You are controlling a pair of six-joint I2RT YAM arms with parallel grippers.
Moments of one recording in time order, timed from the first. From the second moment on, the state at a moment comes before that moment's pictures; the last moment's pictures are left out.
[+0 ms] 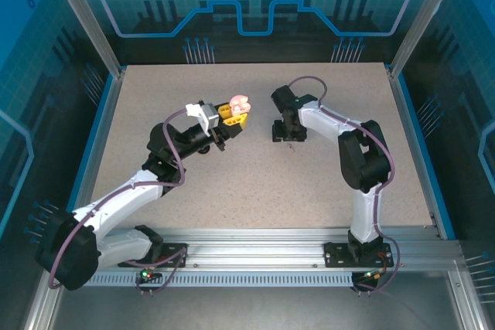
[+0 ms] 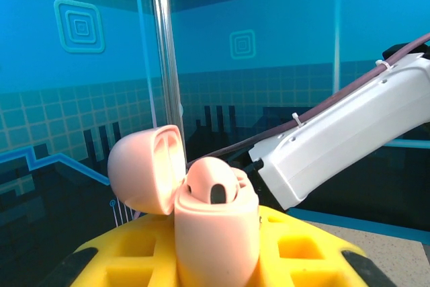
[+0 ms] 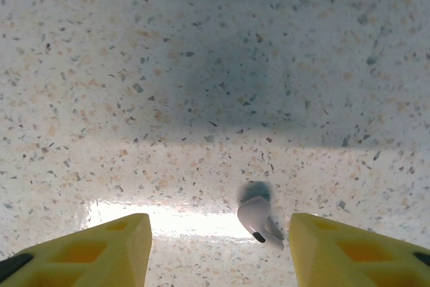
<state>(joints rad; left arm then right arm) -0.51 1.14 0.68 0.77 0.51 -0.06 0.47 2.01 1.53 -0.85 0.07 0.44</state>
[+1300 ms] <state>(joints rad) -0.51 1.14 0.68 0.77 0.50 -0.06 0.47 2.14 1.60 -0.98 0.14 0.20</state>
